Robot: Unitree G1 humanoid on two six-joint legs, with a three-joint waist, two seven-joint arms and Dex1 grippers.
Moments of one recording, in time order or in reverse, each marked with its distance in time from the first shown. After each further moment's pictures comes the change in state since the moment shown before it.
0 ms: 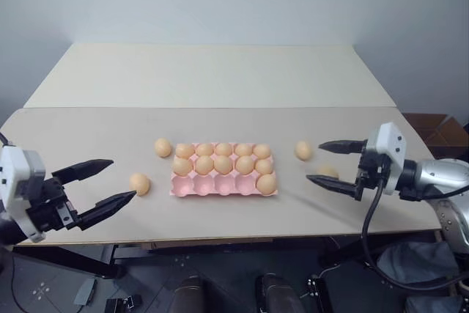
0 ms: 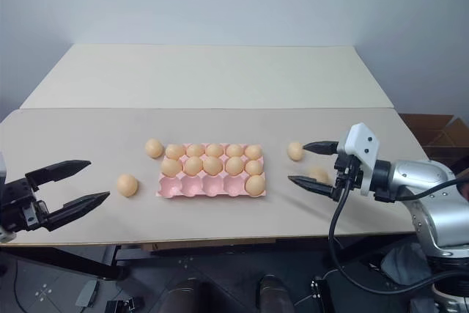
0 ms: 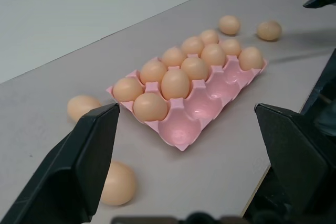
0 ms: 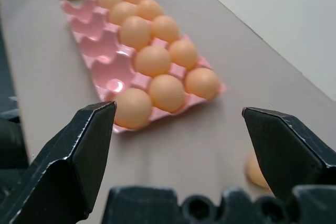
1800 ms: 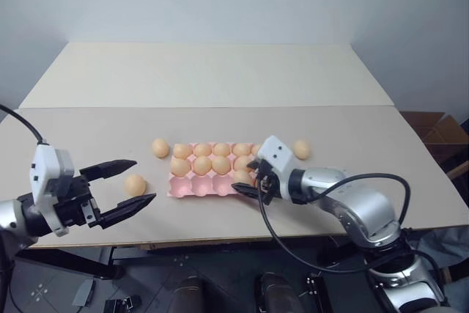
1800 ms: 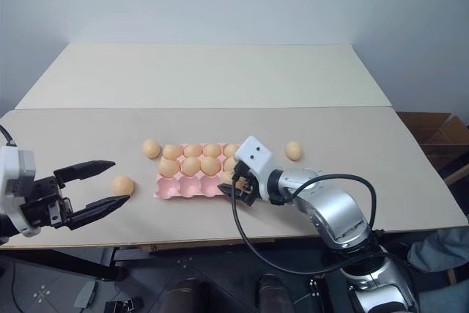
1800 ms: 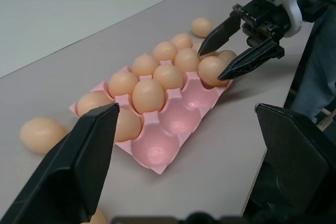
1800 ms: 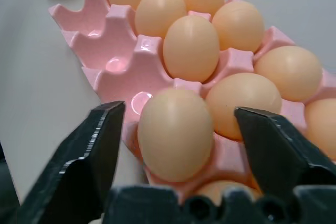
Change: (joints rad) left arm -0.072 0.010 -0.136 0.013 0.023 -0.027 -0.004; right arm -0.254 0.394 0.437 -0.215 -0.108 0.577 -0.451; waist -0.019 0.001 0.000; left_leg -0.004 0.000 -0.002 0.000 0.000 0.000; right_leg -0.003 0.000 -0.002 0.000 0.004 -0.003
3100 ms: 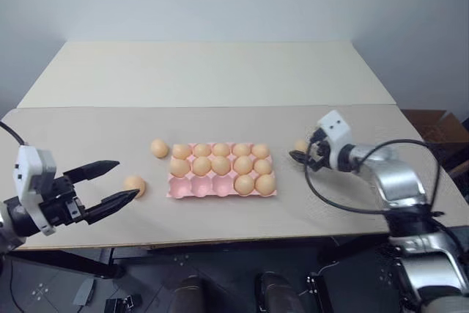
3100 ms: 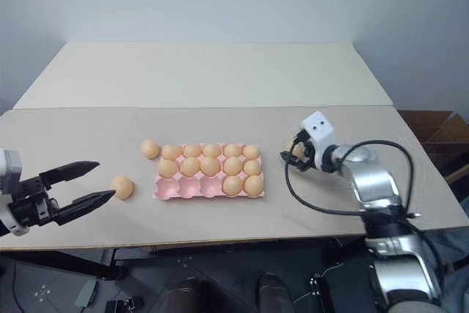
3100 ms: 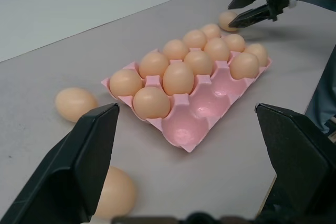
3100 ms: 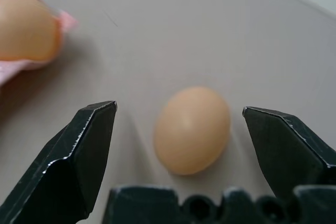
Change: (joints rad) left arm -0.018 -0.014 0.023 0.122 0.041 -0.004 -0.041; right arm -0.137 -0.058 -0.156 0.706 -0.256 -0.346 0.038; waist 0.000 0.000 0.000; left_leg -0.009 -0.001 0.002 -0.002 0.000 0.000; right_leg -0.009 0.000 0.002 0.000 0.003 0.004
